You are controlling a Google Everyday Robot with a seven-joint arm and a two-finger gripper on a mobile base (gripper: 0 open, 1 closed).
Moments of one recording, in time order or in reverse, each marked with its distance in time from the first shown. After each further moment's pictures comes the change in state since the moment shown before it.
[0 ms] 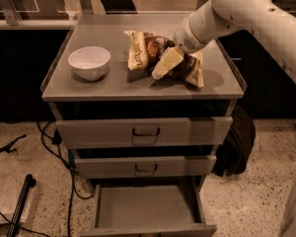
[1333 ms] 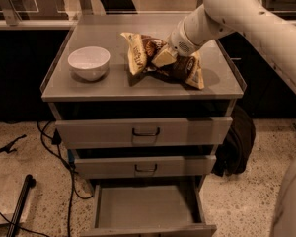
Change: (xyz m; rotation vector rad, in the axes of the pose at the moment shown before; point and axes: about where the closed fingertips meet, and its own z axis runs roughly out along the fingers) arm -0.003 0.007 0.020 -0.032 0.005 -0.017
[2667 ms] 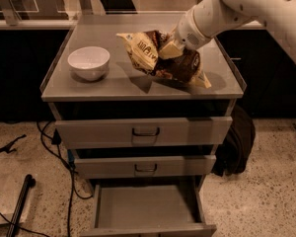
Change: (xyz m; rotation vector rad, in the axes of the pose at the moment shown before) arm -0.018 0.018 -0.046 -0.013 -0.029 -0.023
